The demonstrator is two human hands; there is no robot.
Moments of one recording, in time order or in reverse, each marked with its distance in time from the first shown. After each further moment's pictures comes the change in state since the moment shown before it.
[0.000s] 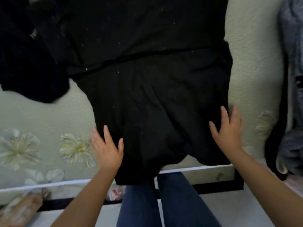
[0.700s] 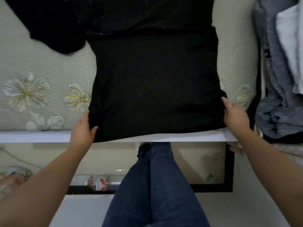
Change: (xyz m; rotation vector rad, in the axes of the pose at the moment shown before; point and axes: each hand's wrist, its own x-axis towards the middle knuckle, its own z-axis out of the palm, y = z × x) left_hand -0.089 -0.093 -0.010 -0.138 -0.041 -0.109; right_hand -0.063 0.068 -0.039 -0.132 -0.180 -0.057
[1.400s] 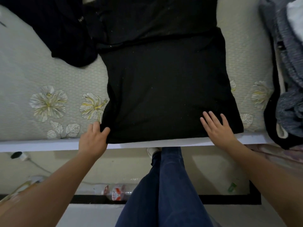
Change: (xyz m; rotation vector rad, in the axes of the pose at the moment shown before) left_hand -0.021 0.009 -0.023 0.657 0.078 0.443; right_hand -0.034 -0.033 0.068 -0.695 -0.049 -0.493
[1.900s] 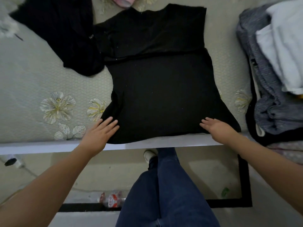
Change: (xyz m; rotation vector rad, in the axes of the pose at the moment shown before) left_hand -0.010 -0.020 -0.029 0.312 -0.010 0.404; right_hand -0.017 0.029 -0.051 0.214 -0.235 -0.139
